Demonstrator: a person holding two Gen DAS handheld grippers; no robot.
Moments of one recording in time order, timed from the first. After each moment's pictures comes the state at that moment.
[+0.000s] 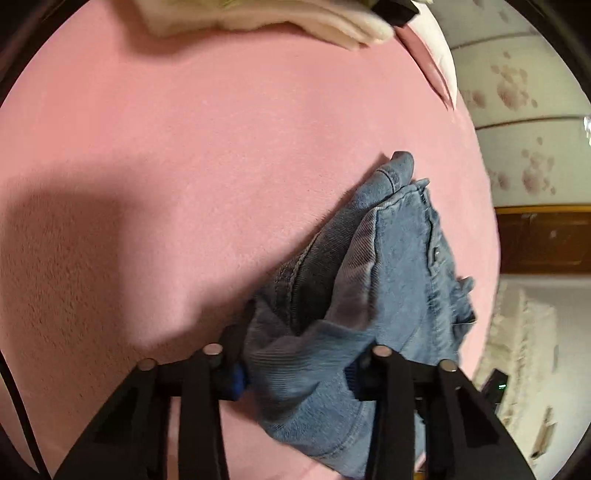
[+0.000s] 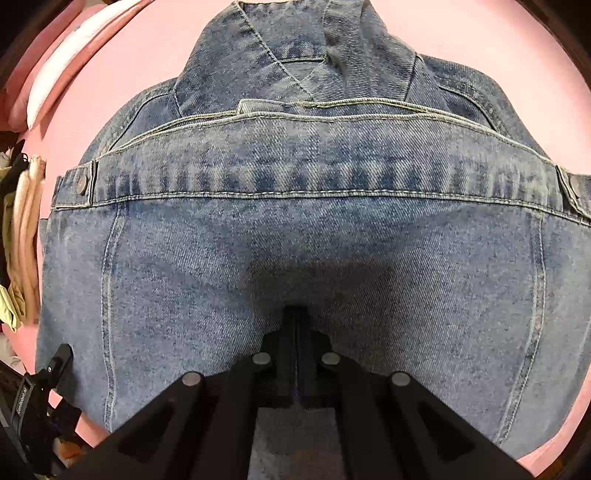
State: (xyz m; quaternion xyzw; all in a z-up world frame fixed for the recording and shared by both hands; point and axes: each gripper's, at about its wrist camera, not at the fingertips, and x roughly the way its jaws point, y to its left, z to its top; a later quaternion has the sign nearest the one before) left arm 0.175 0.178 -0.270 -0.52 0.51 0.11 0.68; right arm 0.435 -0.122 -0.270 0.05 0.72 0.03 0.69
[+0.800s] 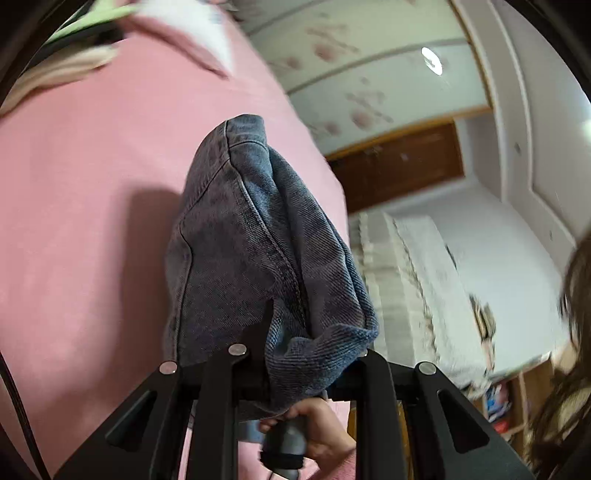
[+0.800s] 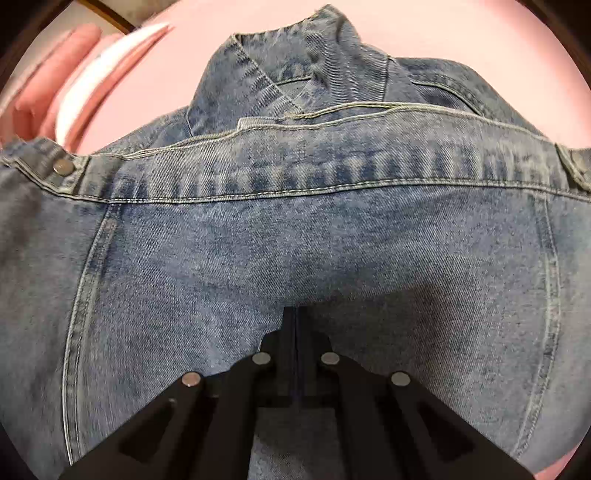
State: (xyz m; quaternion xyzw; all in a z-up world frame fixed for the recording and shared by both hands) left arm 0.205 0.043 -0.112 -0.47 0.38 -0.18 0.77; right arm 0.402 -0.162 -0.265 0.12 0.67 0.09 0.73
